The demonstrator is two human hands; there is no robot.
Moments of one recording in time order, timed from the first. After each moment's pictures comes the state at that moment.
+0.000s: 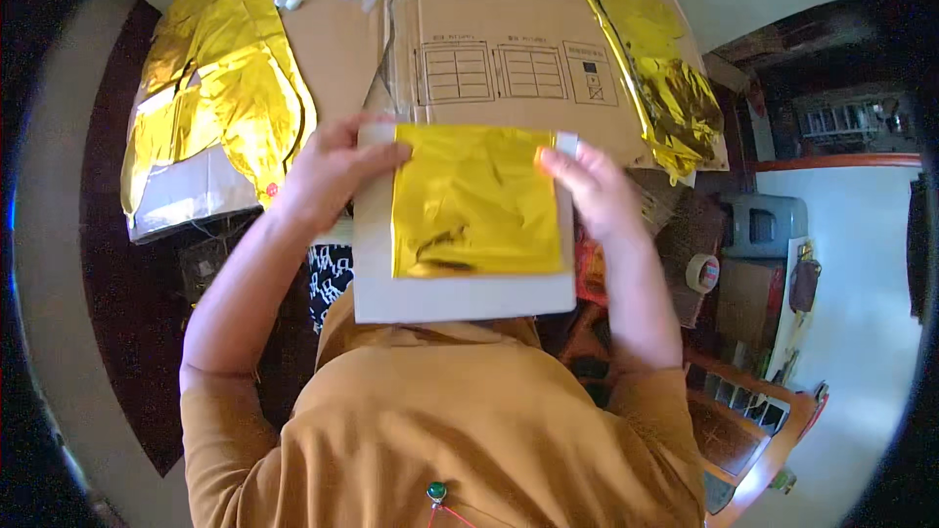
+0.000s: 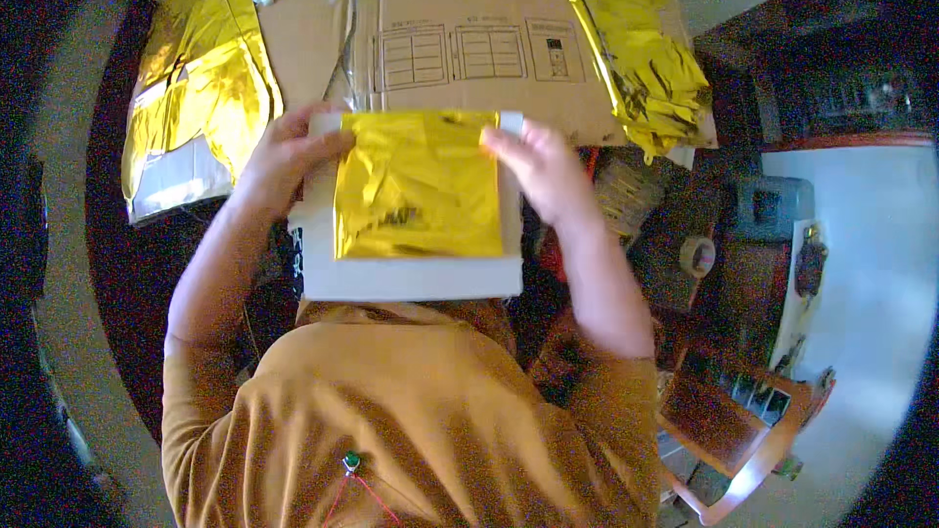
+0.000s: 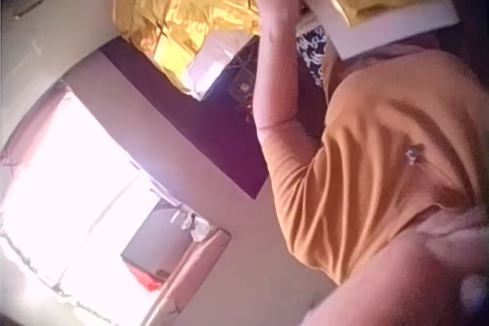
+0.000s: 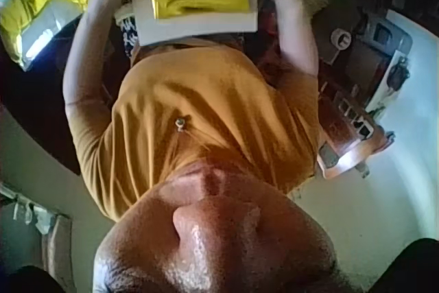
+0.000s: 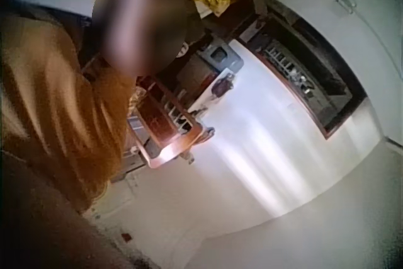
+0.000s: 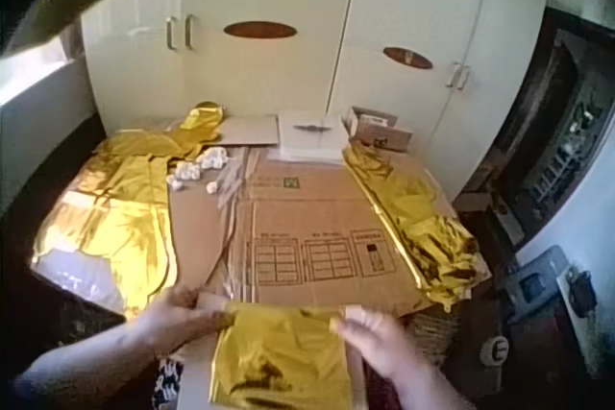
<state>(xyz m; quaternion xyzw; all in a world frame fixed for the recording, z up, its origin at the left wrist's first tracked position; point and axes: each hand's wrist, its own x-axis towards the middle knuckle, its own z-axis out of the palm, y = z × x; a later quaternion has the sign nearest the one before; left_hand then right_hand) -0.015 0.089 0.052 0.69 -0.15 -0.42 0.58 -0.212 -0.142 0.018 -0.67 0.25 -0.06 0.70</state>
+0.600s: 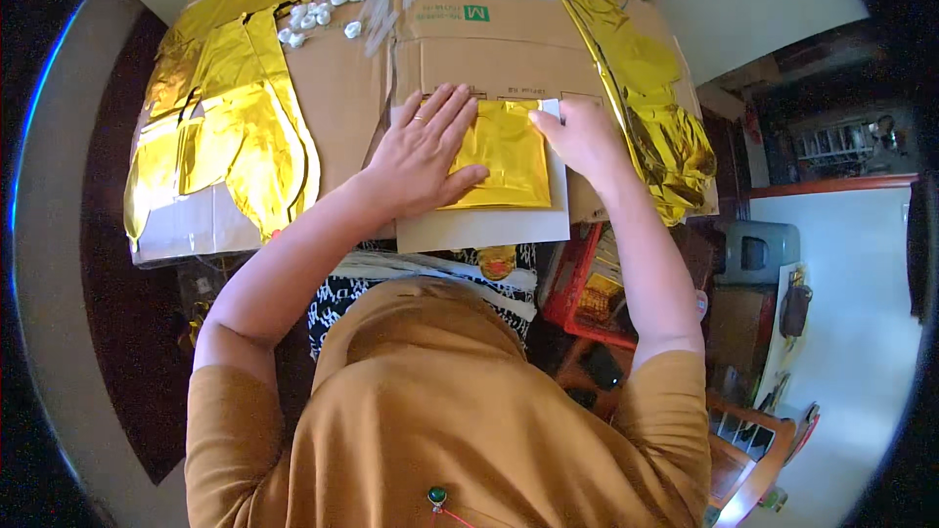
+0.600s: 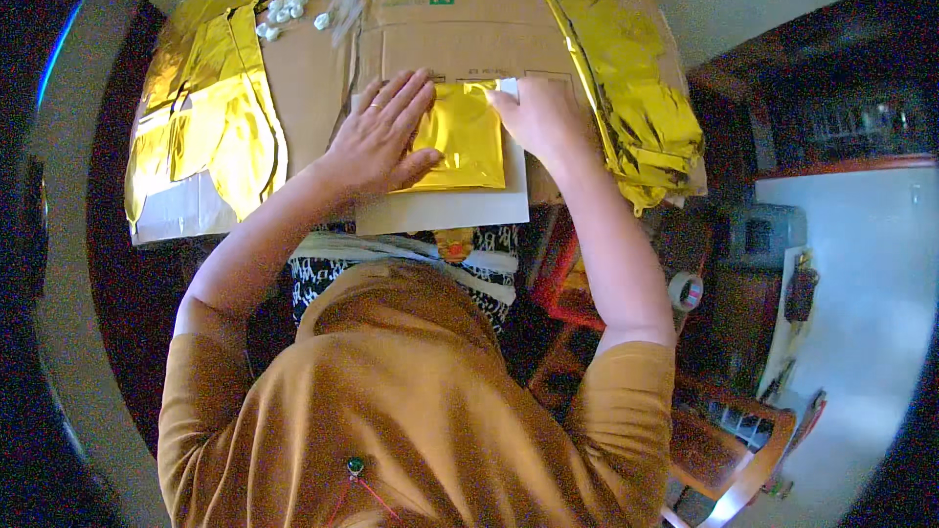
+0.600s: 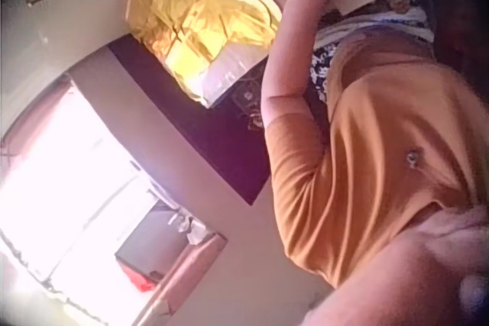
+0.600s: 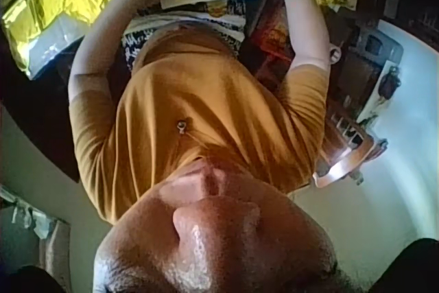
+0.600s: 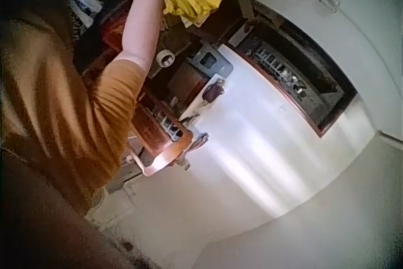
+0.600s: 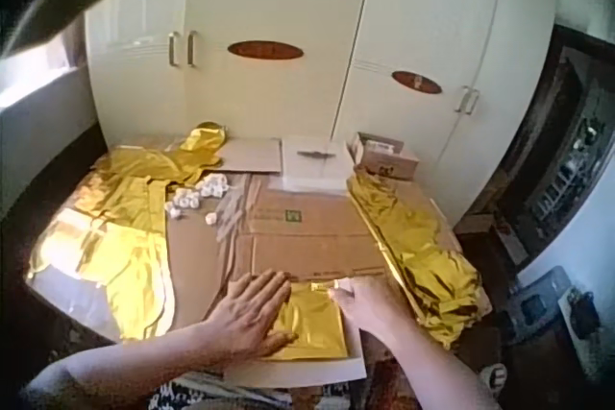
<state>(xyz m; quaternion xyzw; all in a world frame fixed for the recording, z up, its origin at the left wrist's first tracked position) 0.019 0.000 -0.003 0.77 -0.62 0.04 0.14 -0.101 -0.212 0.063 -0.92 0.31 0.08 0.20</state>
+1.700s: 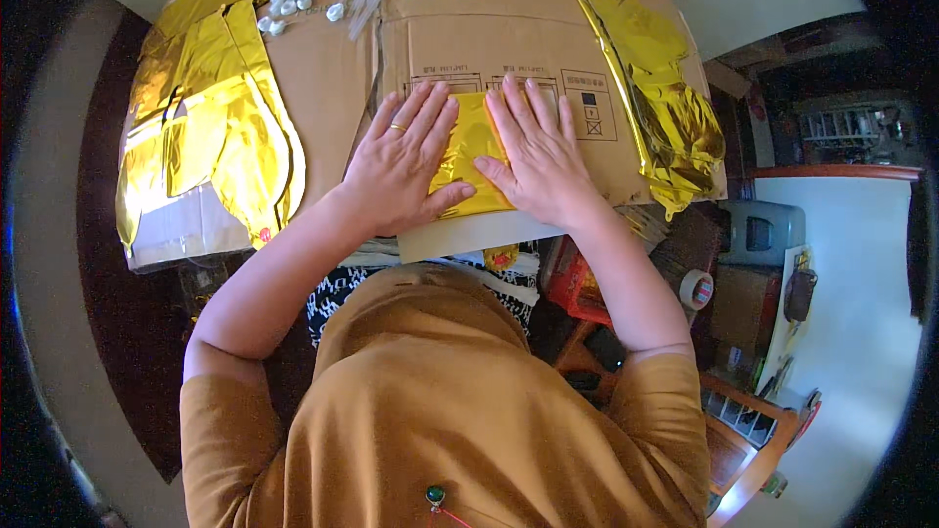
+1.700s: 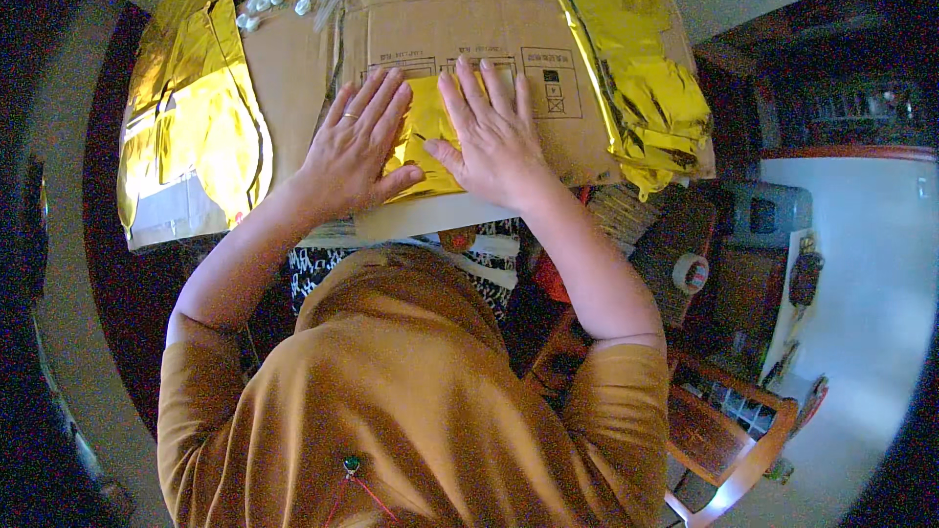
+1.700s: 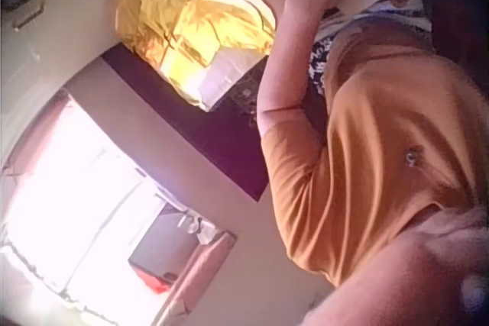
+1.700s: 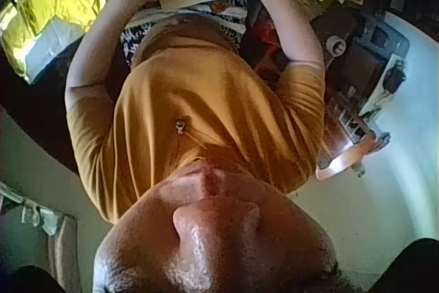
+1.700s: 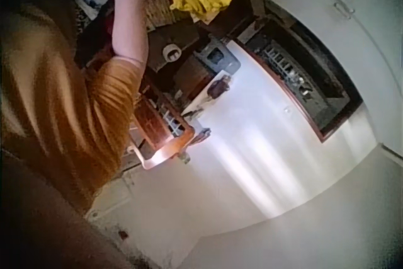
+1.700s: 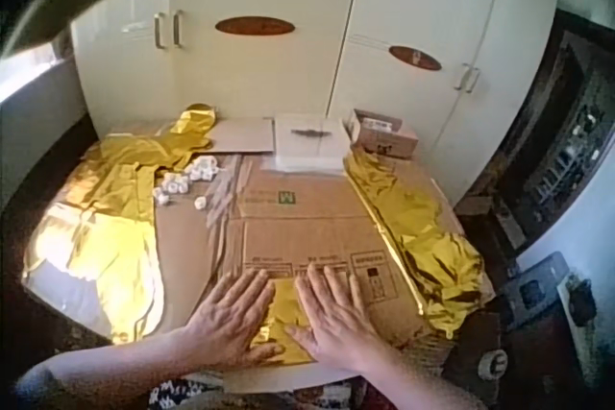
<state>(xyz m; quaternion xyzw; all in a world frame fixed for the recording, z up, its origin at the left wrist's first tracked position) 0.007 0.021 -0.001 0.77 -0.63 0.06 0.11 -0.133 -0.167 0.003 -0.99 0.06 -0.06 0.07</state>
